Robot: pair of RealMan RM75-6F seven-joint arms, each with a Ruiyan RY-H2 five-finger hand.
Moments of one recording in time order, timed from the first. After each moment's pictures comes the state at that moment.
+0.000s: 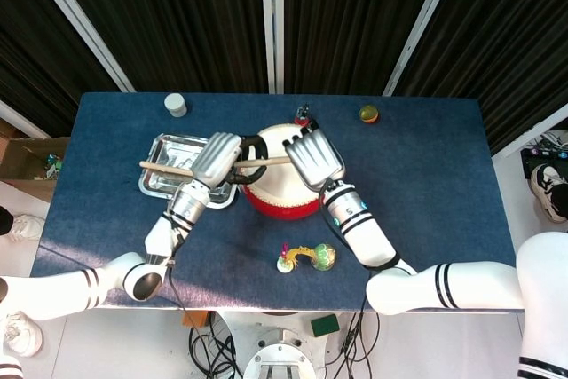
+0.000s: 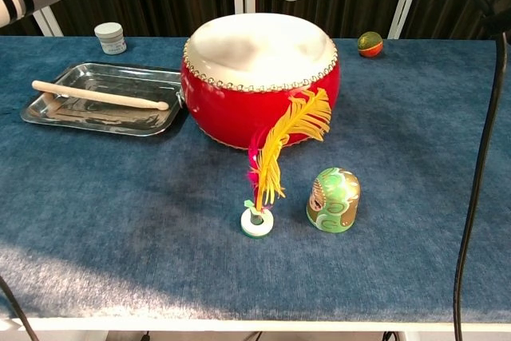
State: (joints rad) left arm -0.85 -1.50 -0.34 -1.58 1.18 1.03 -0.09; right arm 1.22 -1.40 0.23 -1.81 -0.62 1.18 -0.98
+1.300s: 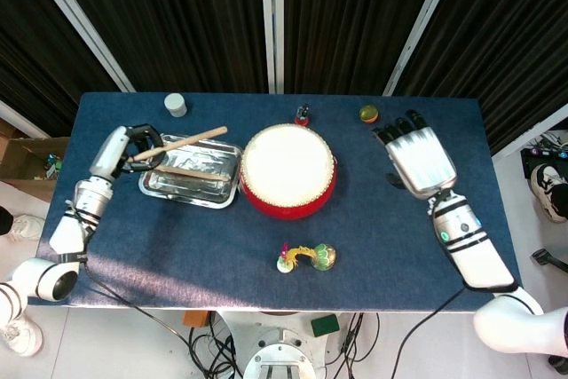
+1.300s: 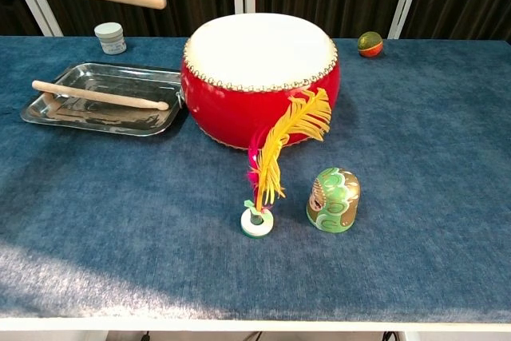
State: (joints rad) left arm -0.61 -1.28 -0.23 -1.30 1.30 0.99 -0.80; right arm 0.83 -0.93 0.10 -2.02 -1.07 1.25 -0.59
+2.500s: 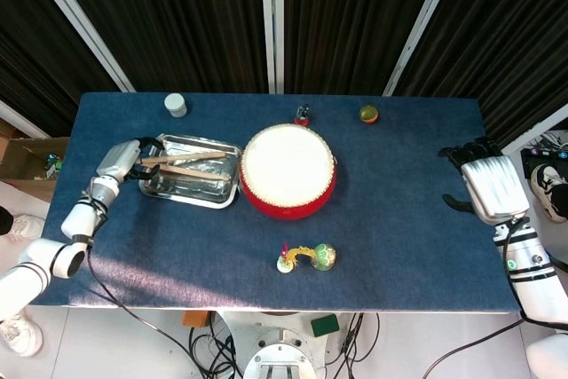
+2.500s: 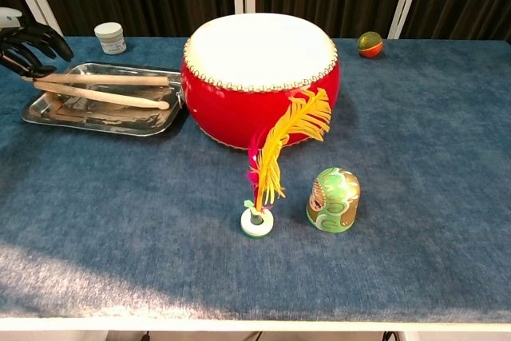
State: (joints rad) left arm -0.72 -1.48 -0.14 -0.90 1.32 0.69 -0.63; right arm 0.52 -0.88 0.09 -1.90 -1.27 1.30 -0.29
